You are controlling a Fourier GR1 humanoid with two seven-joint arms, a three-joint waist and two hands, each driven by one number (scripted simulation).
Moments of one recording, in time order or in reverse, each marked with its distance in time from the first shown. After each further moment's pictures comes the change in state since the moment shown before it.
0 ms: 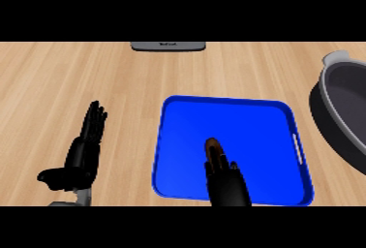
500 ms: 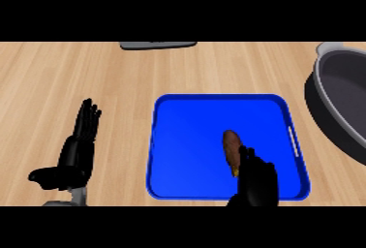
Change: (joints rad) left arm -0.003 0.007 0.028 -0.019 0.004 0.011 0.007; right arm 0.082 0.084 -0.247 -0.038 -0.149 0.033 0.209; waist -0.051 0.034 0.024
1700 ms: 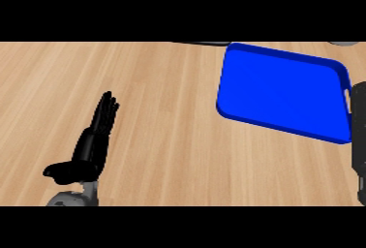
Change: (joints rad) left arm -0.067 -0.009 -0.065 0.006 -0.009 -0.059 0.008; right arm -0.862 -0.269 -0.944 0.469 0.316 -0.008 0.400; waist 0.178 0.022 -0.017
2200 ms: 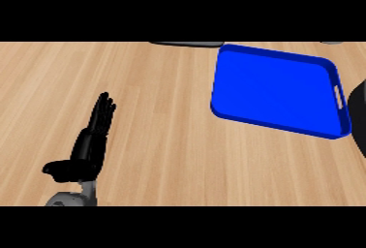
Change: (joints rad) left arm 0.004 -0.002 0.020 0.016 0.002 0.009 0.004; right arm -0.150 -0.088 -0.165 0.285 0.127 -0.049 0.031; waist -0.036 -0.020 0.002
